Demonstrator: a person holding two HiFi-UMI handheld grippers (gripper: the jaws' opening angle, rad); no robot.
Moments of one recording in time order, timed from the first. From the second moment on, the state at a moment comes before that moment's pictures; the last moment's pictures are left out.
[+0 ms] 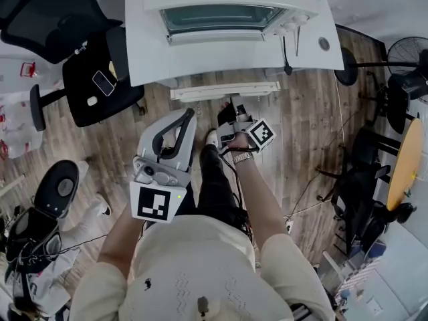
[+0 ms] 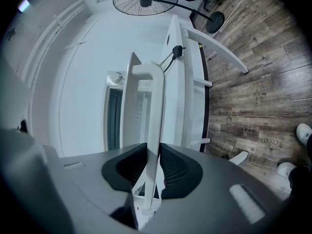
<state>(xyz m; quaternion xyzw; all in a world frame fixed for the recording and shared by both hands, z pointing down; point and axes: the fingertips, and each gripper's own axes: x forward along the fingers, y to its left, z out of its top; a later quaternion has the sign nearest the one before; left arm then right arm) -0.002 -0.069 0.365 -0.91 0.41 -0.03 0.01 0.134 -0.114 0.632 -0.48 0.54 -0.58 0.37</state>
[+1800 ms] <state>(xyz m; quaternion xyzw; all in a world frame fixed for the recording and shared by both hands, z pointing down) -0.009 -0.046 0.335 -0.90 0.43 -0.03 0.02 0.132 -0.130 0.574 -0.46 0.57 -0.57 0.37</state>
